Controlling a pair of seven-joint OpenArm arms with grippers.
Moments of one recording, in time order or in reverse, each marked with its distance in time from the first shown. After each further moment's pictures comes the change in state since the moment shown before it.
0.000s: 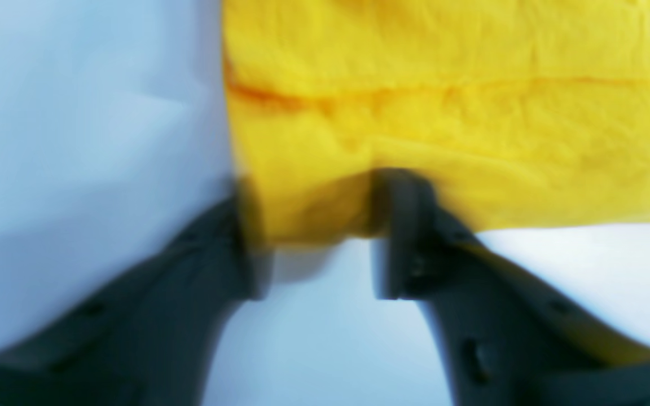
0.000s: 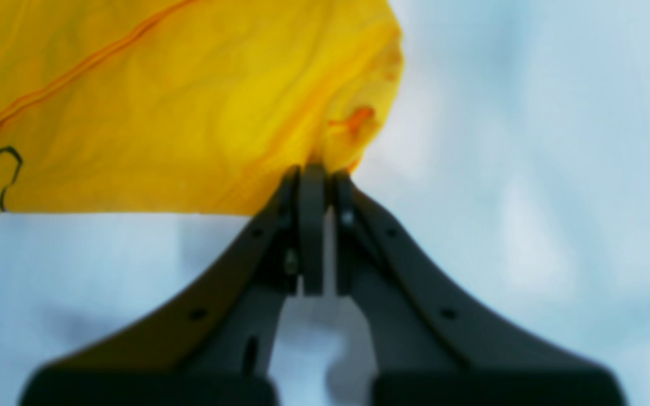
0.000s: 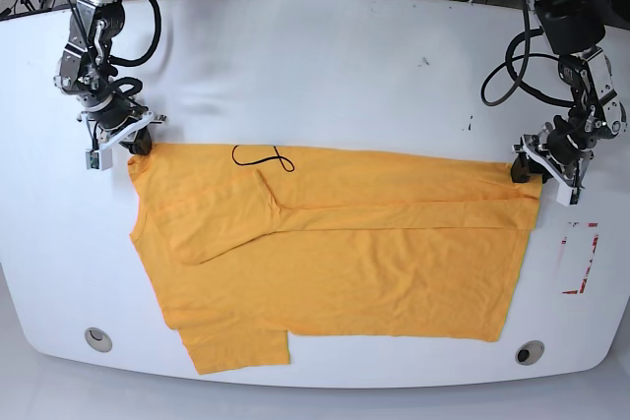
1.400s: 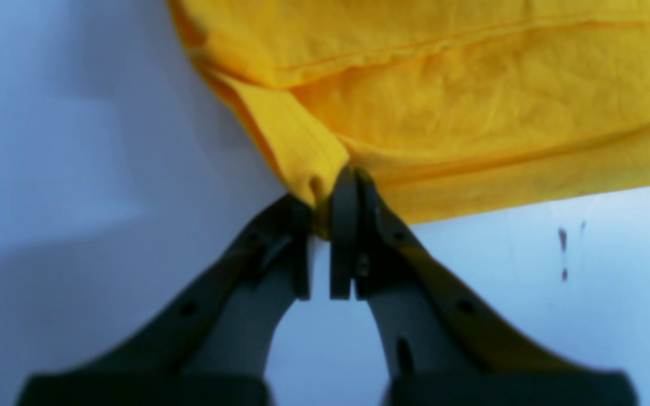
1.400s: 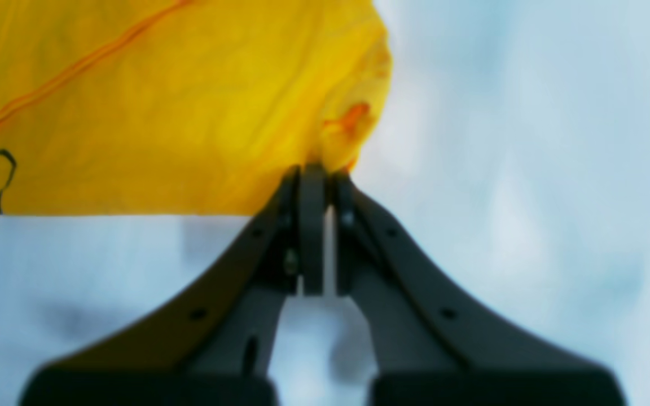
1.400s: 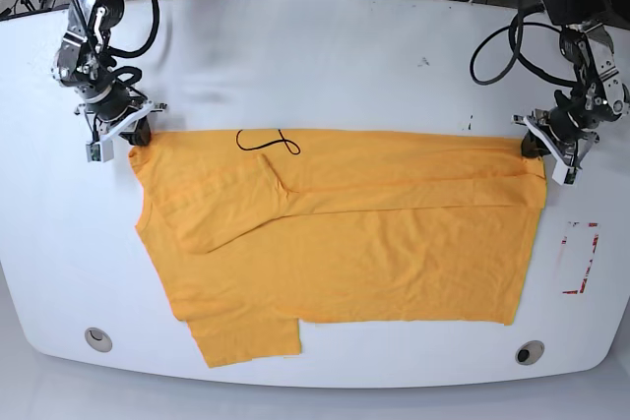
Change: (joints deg) left arm 9.0 -0.4 -0.1 14.6 0.5 0.2 6.9; right arm -4.2 -0.2 0.9 6.9 -0.4 -0.2 -3.1
